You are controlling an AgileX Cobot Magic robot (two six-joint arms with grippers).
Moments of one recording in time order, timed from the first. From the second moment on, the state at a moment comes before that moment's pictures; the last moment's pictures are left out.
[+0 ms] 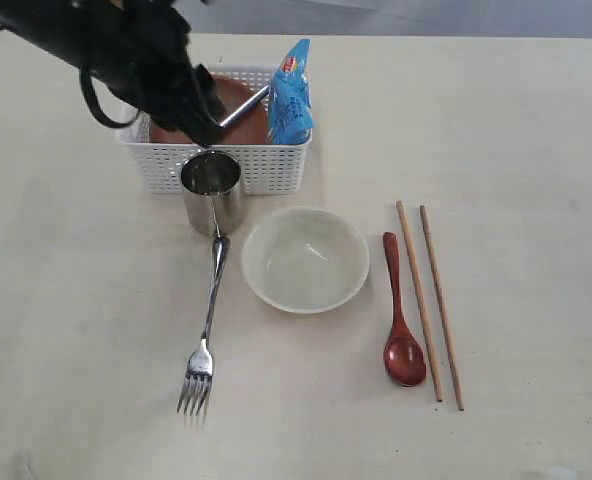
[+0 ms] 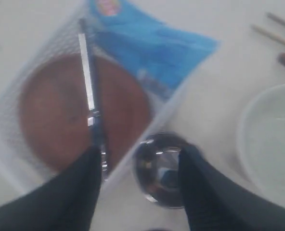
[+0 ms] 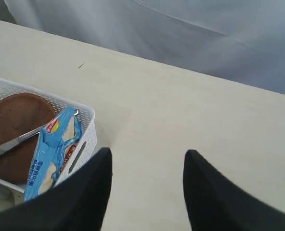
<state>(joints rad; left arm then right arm) -0.39 1.55 -1.12 -0.12 0.57 0.46 0.28 1.41 -1.23 0.14 0.55 -0.16</state>
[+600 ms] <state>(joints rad) -0.27 1.74 -1.18 -0.23 0.25 0.47 0.28 1.52 -1.23 0.14 0.51 -0.16</state>
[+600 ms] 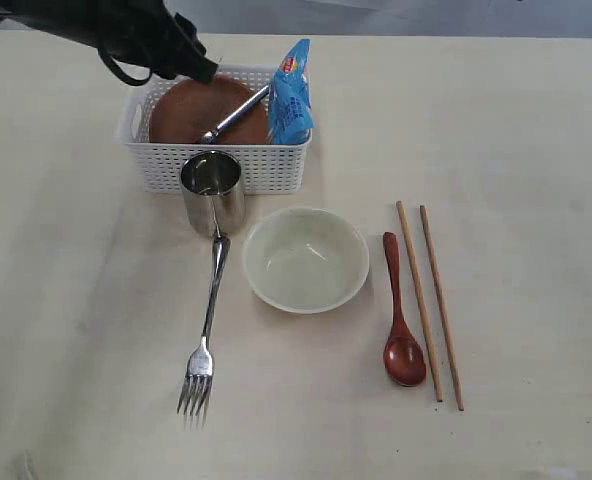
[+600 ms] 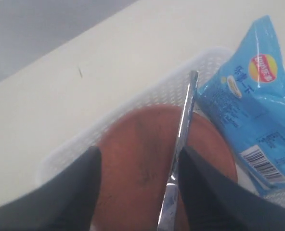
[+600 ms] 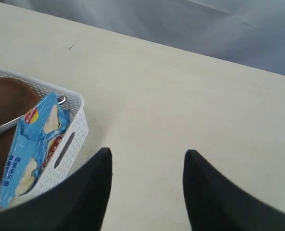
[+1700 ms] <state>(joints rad) -0.28 2.16 -1.62 -0.27 0.65 0.56 0.28 1.52 -1.23 0.14 0.51 -0.18</state>
